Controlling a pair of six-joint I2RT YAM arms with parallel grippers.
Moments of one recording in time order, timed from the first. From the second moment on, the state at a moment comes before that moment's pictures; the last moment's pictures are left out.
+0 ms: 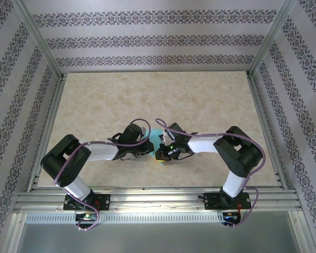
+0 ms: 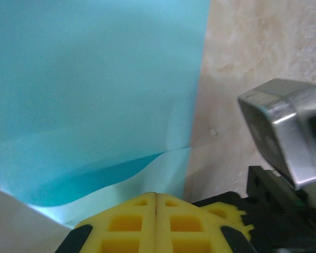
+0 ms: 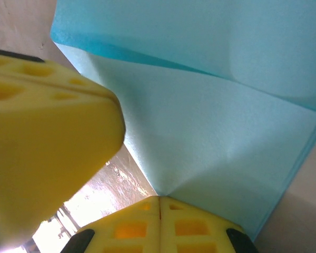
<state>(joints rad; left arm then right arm) -0.64 1.62 0.63 0.15 0.37 -0.99 0.71 1.75 0.76 -0.09 -0.63 0.76</state>
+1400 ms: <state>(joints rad) -0.51 1.50 0.68 -0.04 0.37 -0.79 0.68 1.75 0.77 -0.15 -0.64 0.68</state>
